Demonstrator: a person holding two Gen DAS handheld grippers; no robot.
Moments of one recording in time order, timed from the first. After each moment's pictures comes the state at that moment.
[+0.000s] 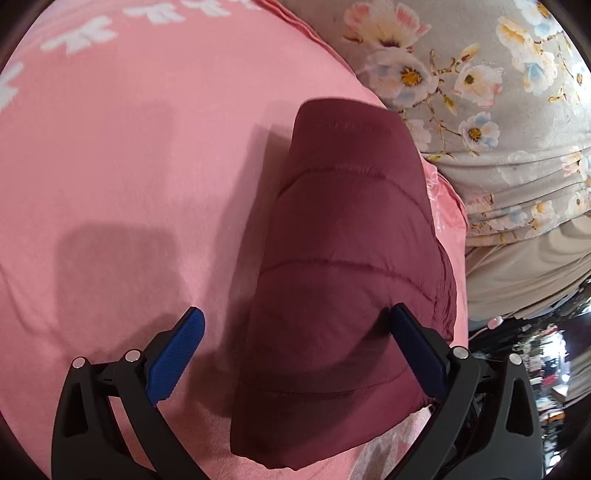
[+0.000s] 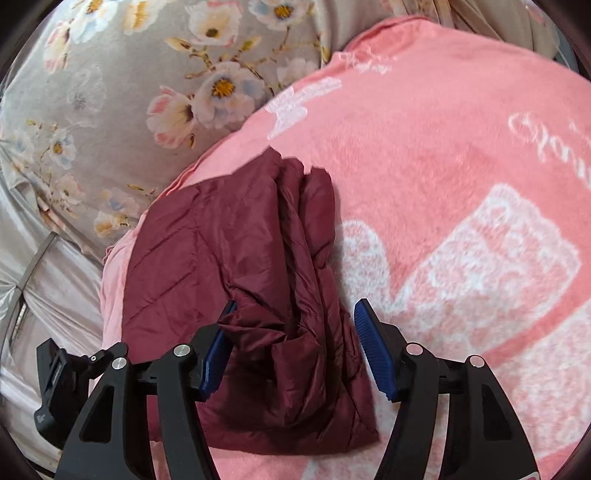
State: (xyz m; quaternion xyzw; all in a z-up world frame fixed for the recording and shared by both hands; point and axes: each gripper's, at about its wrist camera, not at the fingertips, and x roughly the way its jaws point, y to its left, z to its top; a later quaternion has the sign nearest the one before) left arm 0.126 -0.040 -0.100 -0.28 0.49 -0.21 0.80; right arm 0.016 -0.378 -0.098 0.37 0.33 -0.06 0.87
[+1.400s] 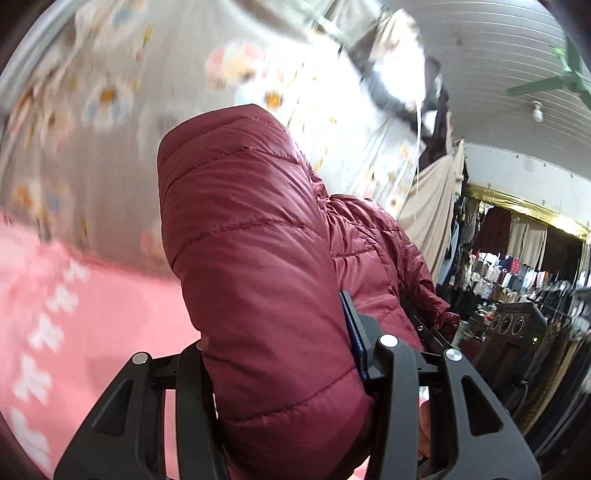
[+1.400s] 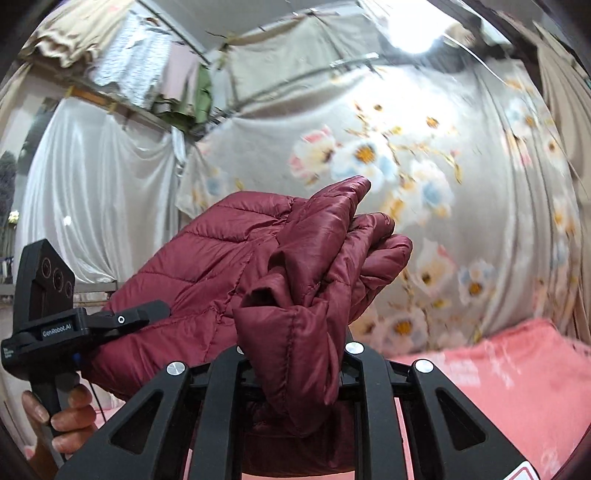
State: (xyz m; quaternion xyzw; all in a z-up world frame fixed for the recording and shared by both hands) left arm 0.049 0.046 0.205 -0.14 0.09 -0.45 0.88; right arm -0.026 -0.187 0.213 0.05 -0.07 0.06 0.99
